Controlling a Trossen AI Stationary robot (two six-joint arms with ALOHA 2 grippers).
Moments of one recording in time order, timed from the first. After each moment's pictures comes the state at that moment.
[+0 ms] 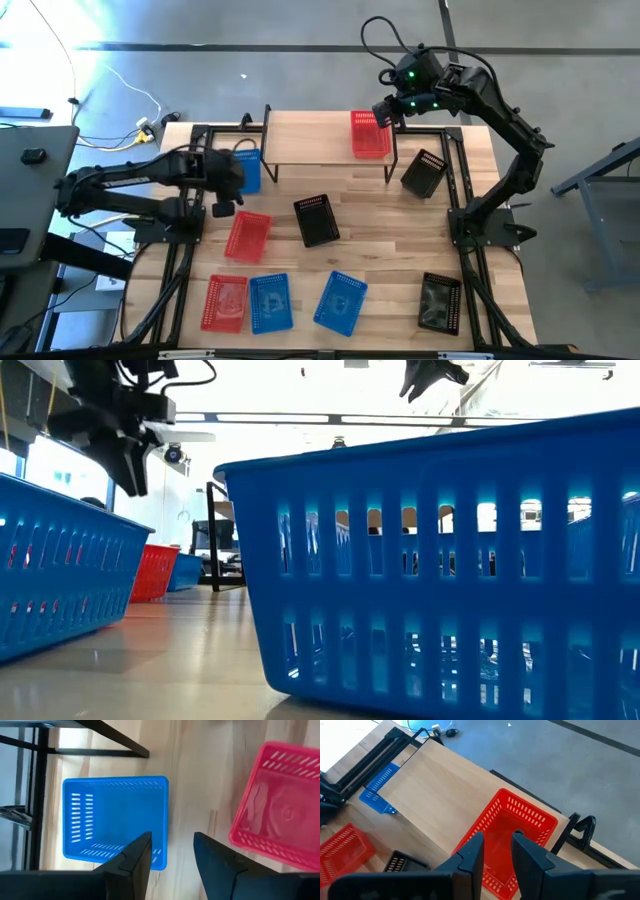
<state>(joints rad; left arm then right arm) 0.36 0.97 0.83 -1.08 -0.22 0.21 -0.52 1.58 2.05 -1.30 0.14 0.37</state>
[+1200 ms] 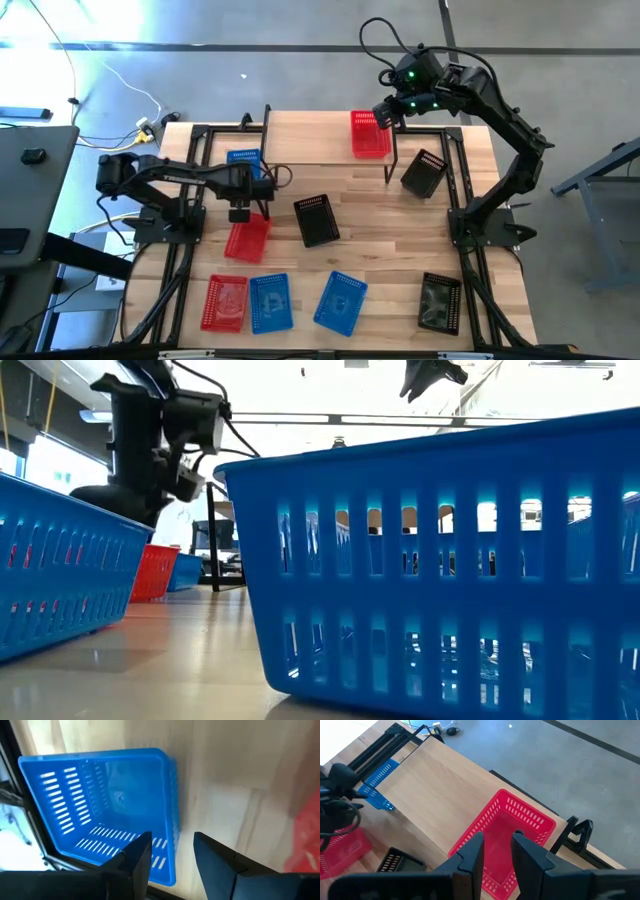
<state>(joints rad) 0.27 1.43 0.83 -1.04 -0.44 0.09 -0.52 1.58 2.05 -1.30 0.14 0.33</state>
